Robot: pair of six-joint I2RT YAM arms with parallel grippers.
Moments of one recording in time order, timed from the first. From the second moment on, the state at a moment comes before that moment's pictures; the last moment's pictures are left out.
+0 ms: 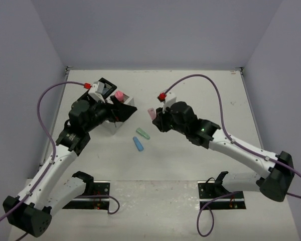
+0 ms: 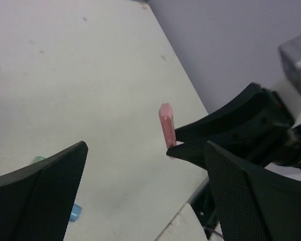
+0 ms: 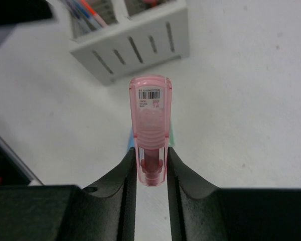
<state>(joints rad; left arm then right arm) -0.35 0.87 0.82 -0.12 0.37 -0.63 0.88 1.28 1.05 -0.32 0.13 0.29</state>
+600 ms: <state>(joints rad) -0.62 1.17 0.78 0.25 0.33 -0.83 0.95 1.16 1.00 -0.20 0.06 0.26</state>
